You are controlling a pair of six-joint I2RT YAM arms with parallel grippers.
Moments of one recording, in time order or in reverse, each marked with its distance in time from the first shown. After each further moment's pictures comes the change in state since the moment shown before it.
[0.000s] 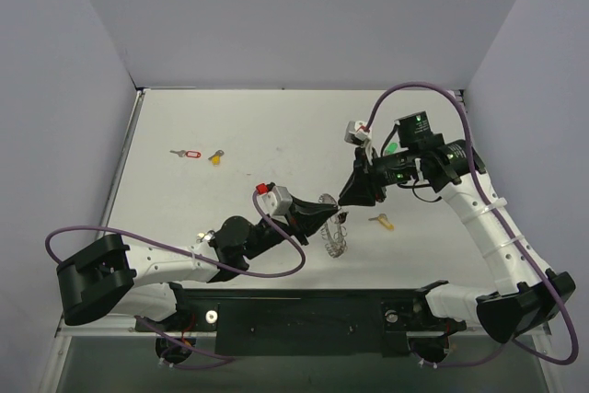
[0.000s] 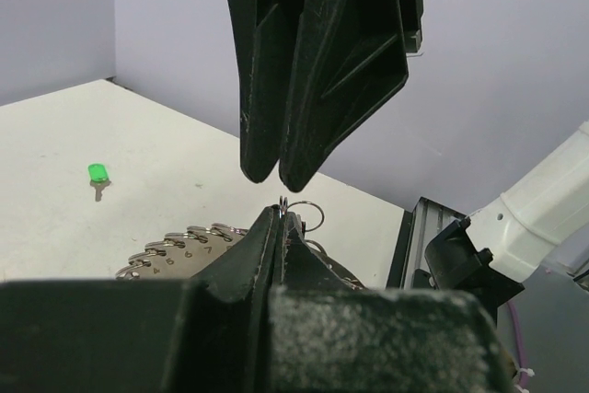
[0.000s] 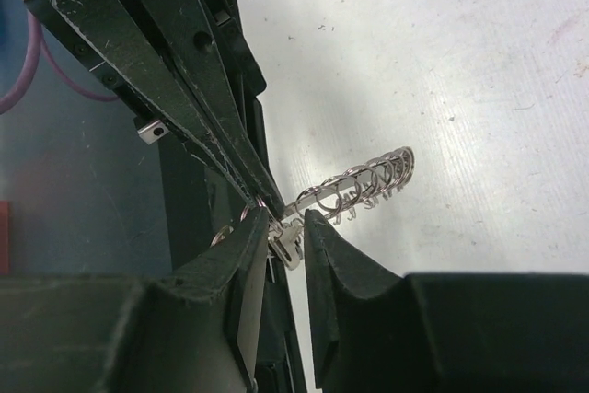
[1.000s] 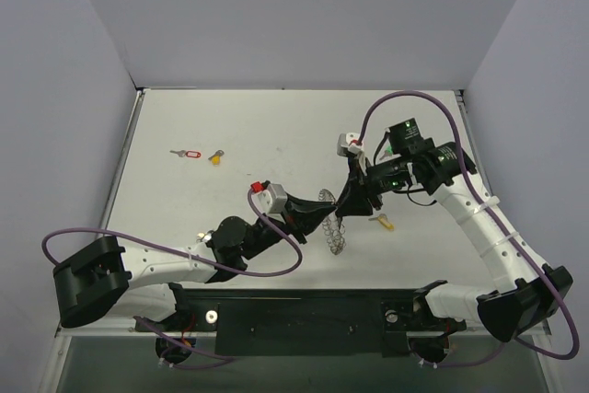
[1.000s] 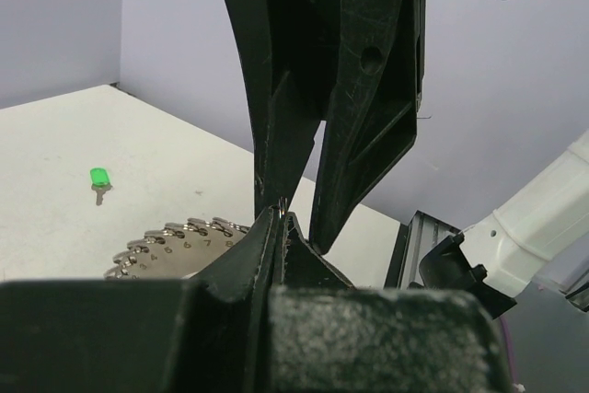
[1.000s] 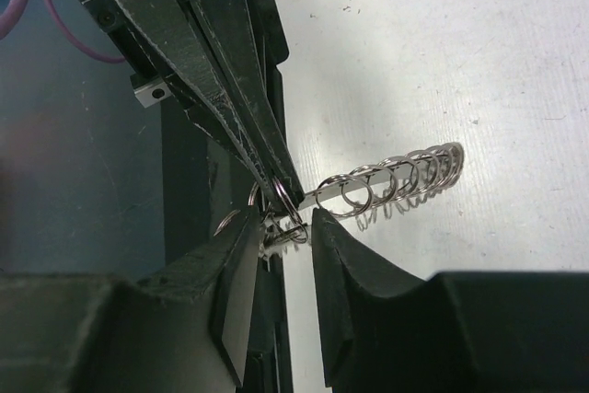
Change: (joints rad) left arm 0.000 -0.024 -0.004 -0.004 -0.029 -0.023; right arm 0.045 0.008 -0.045 -0.019 -0.013 -0.110
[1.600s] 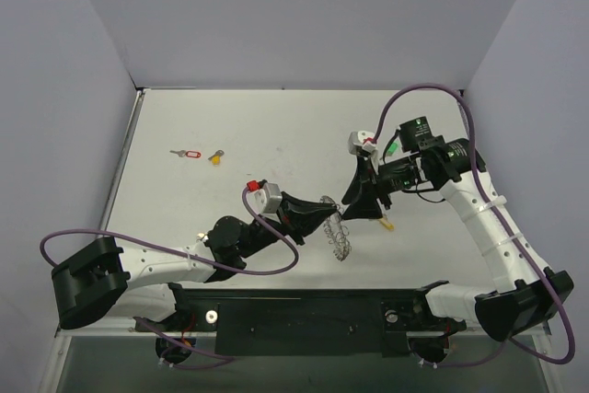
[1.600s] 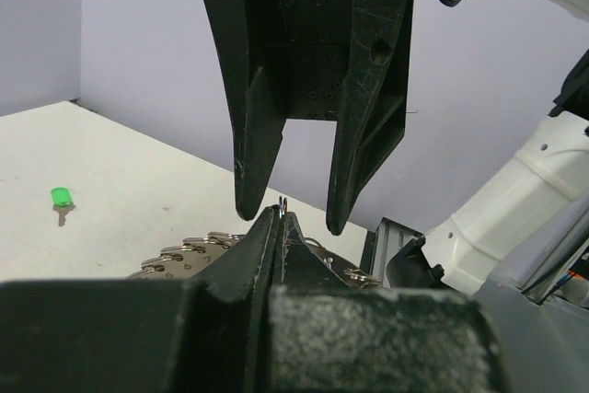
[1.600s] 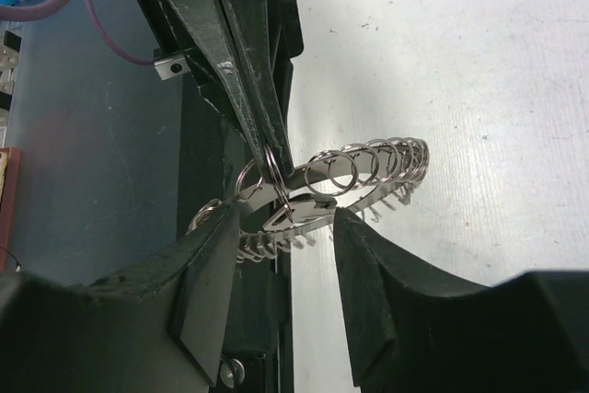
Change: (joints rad) left arm 0.018 -0.012 -0.003 0.043 0.066 -0.047; right arm -0.072 0.001 0.026 -0.114 -0.108 -0.124
